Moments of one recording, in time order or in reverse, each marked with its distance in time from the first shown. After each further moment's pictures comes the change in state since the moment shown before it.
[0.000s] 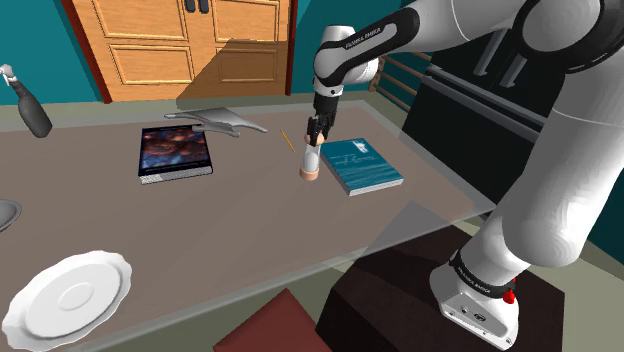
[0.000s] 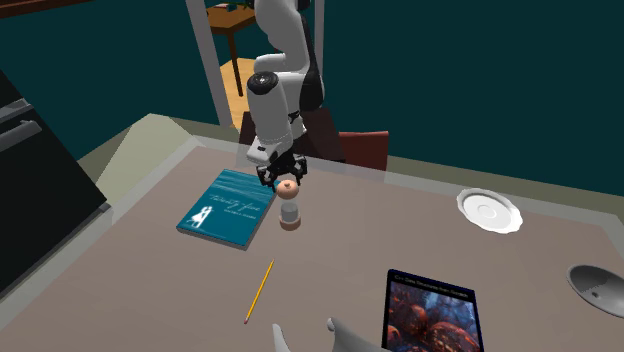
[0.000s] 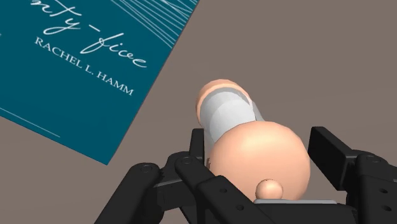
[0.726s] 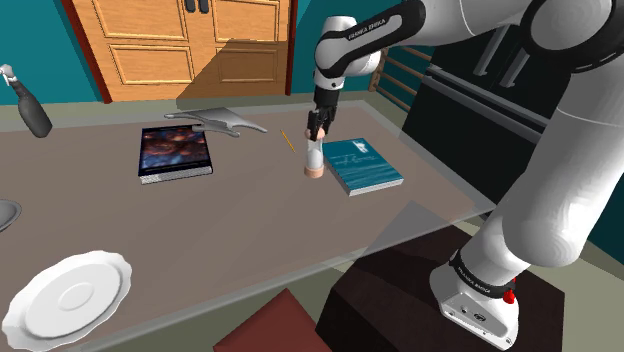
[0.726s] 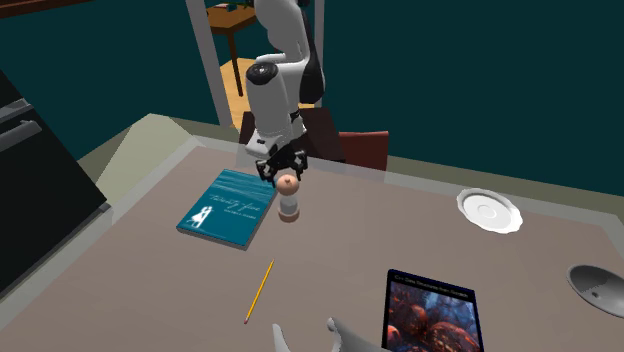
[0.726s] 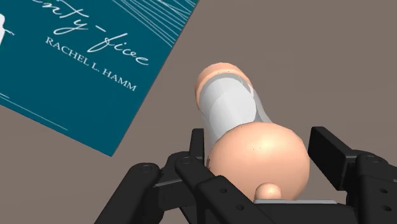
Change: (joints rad) arm 0.002 -0.025 -0.001 0.024 -0.007 -0.048 0.010
